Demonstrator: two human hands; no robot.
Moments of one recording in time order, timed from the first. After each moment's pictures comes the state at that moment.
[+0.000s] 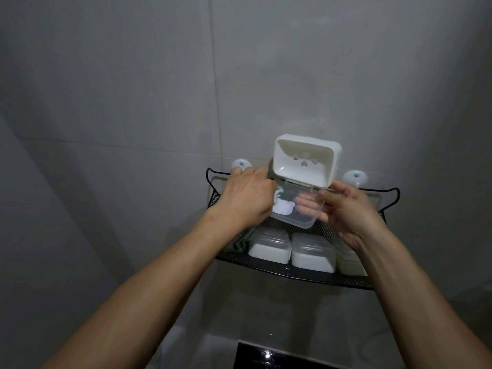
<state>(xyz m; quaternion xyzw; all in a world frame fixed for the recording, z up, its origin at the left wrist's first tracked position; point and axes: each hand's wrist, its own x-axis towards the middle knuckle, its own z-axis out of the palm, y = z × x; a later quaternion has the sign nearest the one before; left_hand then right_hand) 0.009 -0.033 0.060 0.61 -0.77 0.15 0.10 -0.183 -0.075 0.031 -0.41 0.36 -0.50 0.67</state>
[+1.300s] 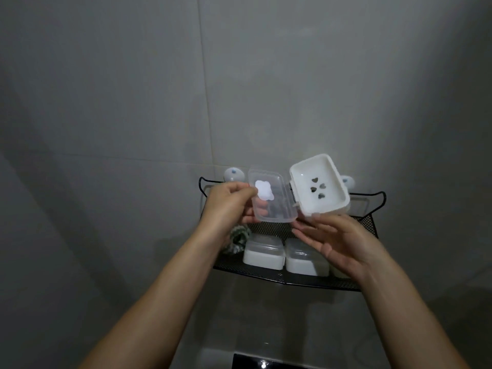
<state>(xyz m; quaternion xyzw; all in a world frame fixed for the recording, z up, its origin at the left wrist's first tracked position) 0.018 -0.021 0.046 0.53 -0.42 -0.46 0.58 -0.197 -0.040 0.016 -0.30 0.33 -0.48 0.75</state>
